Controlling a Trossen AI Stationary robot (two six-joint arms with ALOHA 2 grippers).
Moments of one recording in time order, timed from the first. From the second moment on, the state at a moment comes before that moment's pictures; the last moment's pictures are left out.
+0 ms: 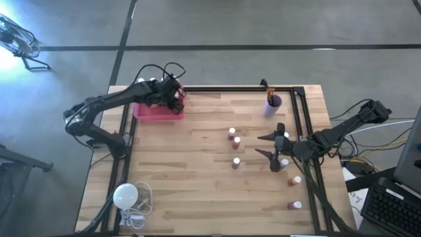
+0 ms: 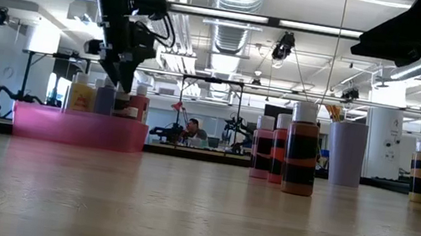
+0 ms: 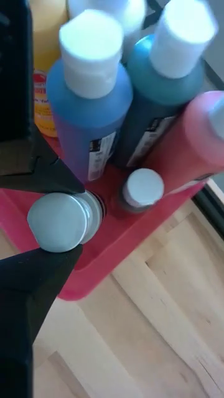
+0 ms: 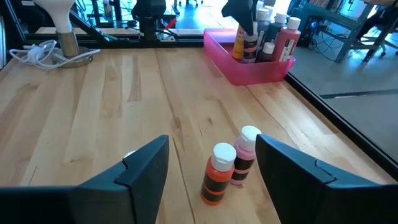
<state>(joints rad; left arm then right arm) 0.60 1.38 1.09 -0.77 -0.30 -0.24 0.48 0.79 0.45 -0.09 0.71 0.24</state>
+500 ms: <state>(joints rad) 0.63 1.38 0.95 -0.58 -0.34 -0.29 0.48 0.79 0.45 -0.09 0.71 0.24</state>
